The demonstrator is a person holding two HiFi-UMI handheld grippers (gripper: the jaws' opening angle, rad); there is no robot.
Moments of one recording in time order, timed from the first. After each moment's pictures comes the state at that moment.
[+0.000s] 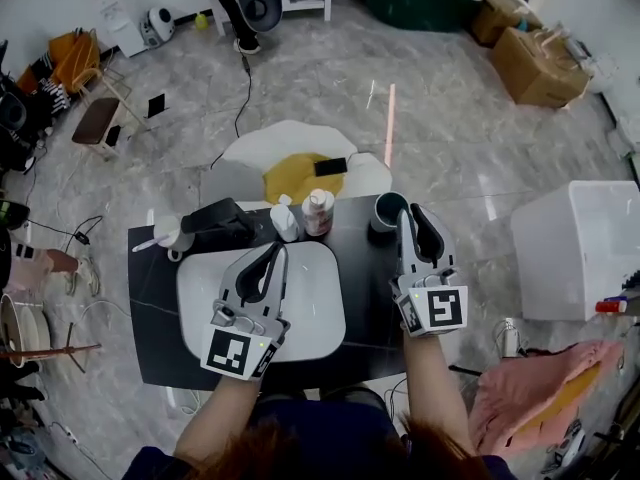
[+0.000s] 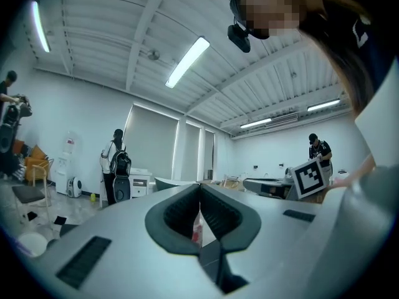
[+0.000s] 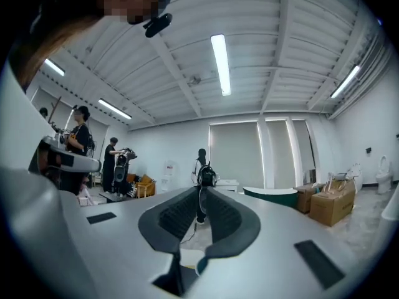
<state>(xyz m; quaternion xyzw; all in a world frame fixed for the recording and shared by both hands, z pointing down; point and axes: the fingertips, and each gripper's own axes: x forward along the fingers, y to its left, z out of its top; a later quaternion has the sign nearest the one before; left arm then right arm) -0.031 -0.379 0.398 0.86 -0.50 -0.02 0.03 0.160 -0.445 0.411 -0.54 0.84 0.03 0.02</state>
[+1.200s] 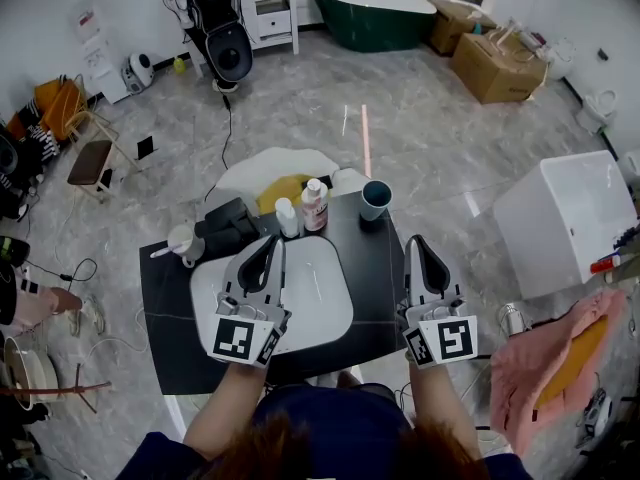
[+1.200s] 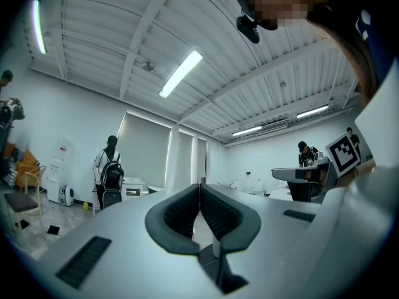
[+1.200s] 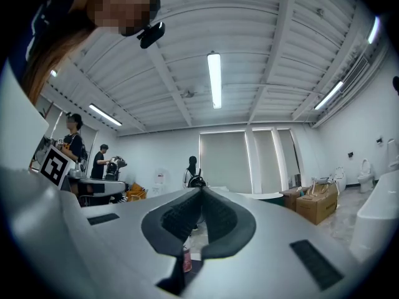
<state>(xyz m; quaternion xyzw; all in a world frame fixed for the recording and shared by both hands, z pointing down) -0.053 -0.302 0.343 0.88 -0.47 -0.05 -0.01 0.152 -0.274 0.328 -0.59 0.80 0.03 0.05</state>
